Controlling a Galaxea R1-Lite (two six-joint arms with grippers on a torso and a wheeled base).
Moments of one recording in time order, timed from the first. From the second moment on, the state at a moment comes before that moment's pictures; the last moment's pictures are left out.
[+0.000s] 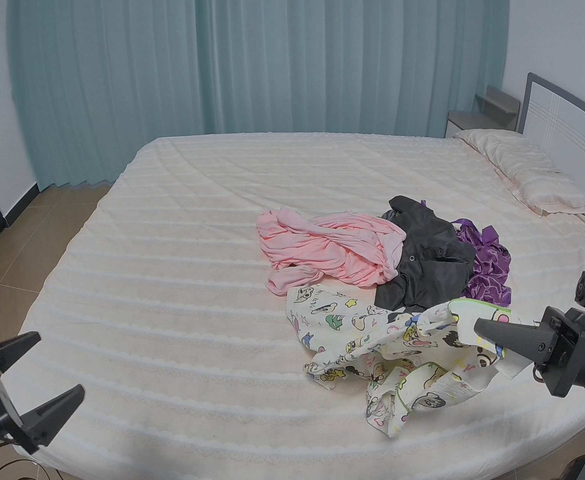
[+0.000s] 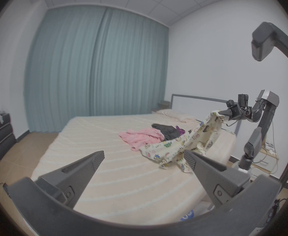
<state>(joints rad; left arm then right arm) -0.22 0.69 -0.29 -0.23 -0.31 0.00 0.58 1.18 -0.24 -0.96 0.42 0.53</state>
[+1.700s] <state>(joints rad) -0.66 2.22 -0.63 -1.23 -0.29 -0.45 0.49 1.40 -0.45 -0.96 0.40 0.55</state>
